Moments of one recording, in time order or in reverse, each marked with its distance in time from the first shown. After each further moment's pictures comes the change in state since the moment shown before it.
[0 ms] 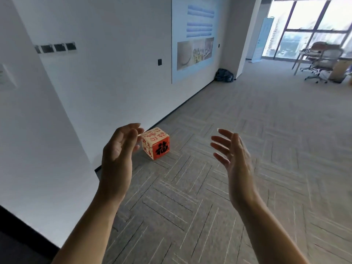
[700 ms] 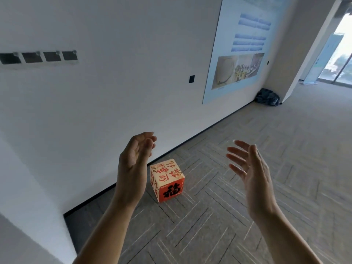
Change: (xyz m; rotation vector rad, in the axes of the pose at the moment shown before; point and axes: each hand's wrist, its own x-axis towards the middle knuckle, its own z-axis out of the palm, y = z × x) left_hand 0.476 -0.228 0.157 0.040 0.208 -0.012; right_hand 0.566 0.160 0.113 -0.048 -0.207 -0.041
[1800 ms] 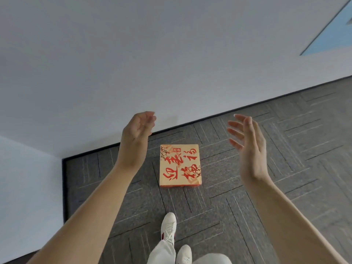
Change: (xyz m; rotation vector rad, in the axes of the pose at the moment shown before) left_hand 0.450 -0.505 0.173 0.272 0.264 -0.516; right_hand 0.610 0.448 0.217 -0.102 -0.376 0.357
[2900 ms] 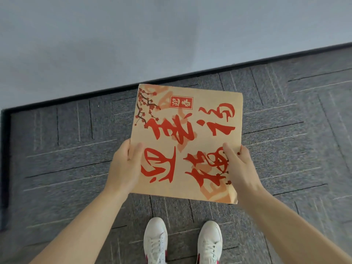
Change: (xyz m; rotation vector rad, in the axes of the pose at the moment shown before) left_hand 0.038 -0.494 0.175 0.194 0.122 -0.688; right_hand 0.151 0.518 0.096 -0.270 -0.224 0.765
